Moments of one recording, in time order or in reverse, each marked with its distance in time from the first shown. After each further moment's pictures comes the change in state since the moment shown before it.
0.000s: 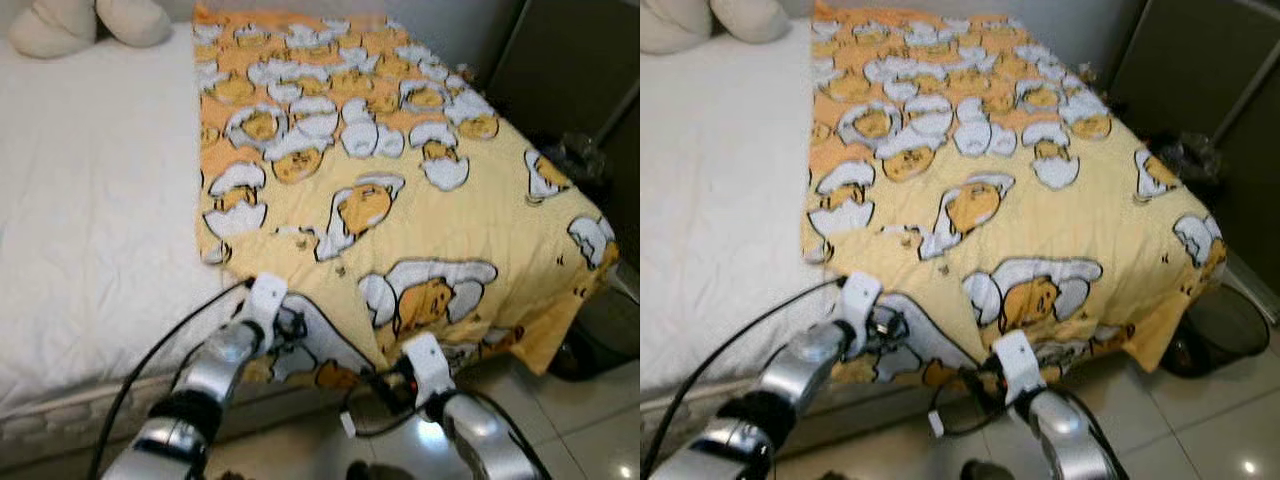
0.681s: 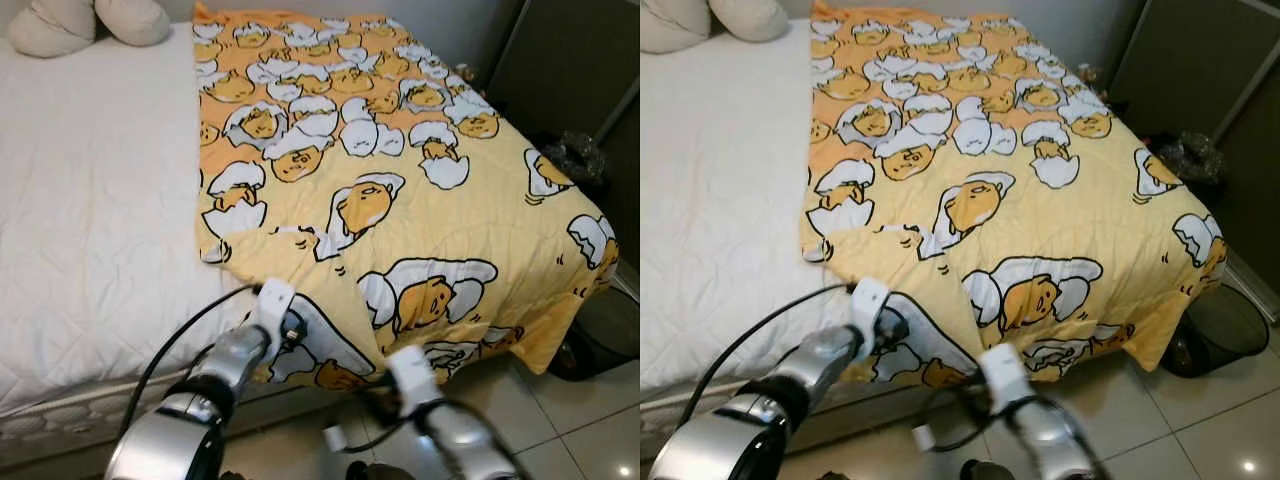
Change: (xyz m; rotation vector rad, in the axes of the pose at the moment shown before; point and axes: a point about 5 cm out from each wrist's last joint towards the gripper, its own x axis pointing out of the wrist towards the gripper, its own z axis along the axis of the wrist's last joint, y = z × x) left arm 0.011 -0.008 -0.001 -0.075 0.083 -0.008; right arm 0.017 0.028 -0.017 0.012 0.059 0.035
